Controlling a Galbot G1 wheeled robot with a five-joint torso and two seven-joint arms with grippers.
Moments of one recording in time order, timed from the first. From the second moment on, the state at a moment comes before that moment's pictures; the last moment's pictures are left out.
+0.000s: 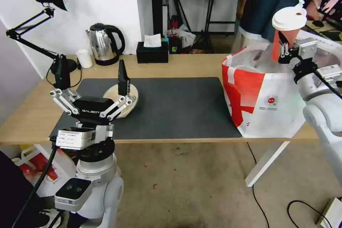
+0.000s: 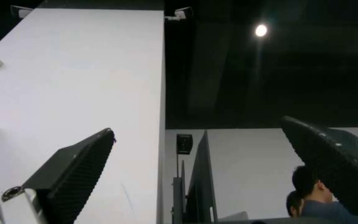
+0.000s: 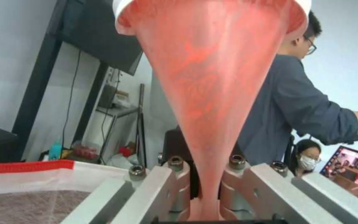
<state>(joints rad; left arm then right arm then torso) 1.46 -1.59 -0.42 -2.36 -0.02 -0.71 0.11 -0.93 0.79 0.58 1.91 0.38 -0.15 0.08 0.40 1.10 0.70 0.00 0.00</state>
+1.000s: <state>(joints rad) 1.48 -1.59 -0.42 -2.39 -0.03 -0.71 0.11 -0.93 0.74 0.57 1.93 0.38 -0.37 0.03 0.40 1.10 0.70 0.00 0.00</state>
